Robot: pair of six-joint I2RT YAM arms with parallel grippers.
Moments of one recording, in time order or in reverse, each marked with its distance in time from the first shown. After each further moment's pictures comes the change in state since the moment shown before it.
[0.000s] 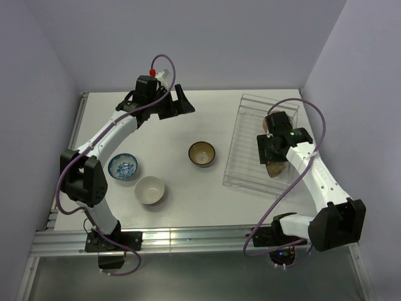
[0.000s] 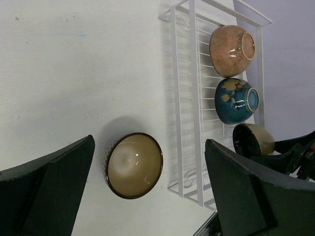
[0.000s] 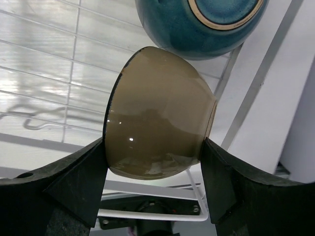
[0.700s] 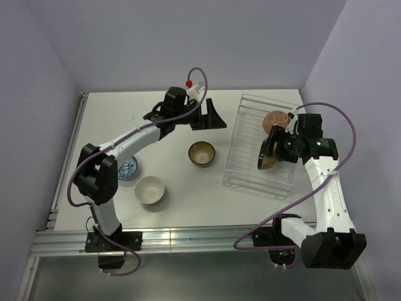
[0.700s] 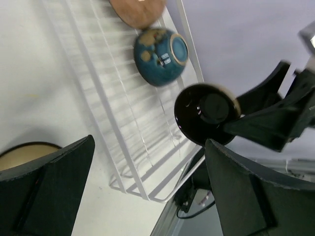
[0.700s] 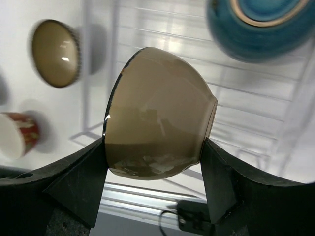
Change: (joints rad) left arm -0.230 0.093 -0.068 0.282 0.191 -0.112; right arm -0.261 -0.170 0.005 0.053 -0.529 0.158
